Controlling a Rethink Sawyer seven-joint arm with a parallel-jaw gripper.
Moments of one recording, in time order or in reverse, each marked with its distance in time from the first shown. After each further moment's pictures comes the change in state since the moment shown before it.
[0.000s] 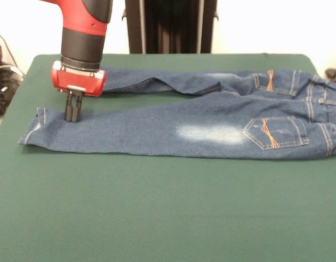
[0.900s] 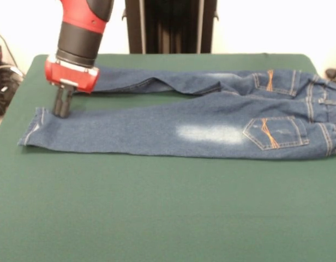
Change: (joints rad) arm 0.074 0.037 -0.135 0.006 0.058 -0.147 0.000
